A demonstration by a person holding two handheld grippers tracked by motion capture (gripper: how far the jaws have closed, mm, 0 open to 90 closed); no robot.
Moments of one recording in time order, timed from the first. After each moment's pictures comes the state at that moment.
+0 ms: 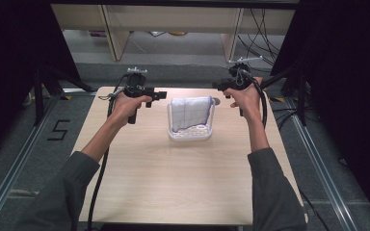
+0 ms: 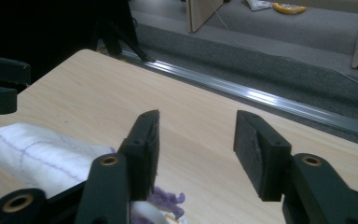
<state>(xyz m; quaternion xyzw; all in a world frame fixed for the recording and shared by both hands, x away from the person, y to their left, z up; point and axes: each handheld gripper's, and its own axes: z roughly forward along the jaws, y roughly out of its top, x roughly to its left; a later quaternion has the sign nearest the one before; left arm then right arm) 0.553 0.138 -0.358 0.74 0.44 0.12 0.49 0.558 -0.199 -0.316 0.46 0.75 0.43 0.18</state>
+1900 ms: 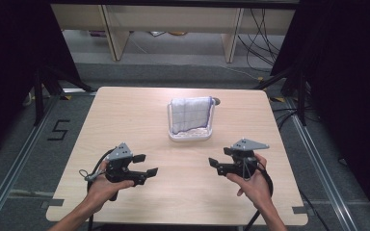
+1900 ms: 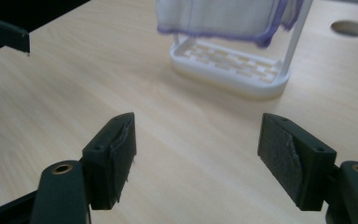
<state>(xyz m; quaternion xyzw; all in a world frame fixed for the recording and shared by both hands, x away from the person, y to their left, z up) 0.350 0.165 -0.454 0.79 0.35 0.09 0.50 0.361 -0.206 -0.430 0.42 0.78 0.45 0.14</state>
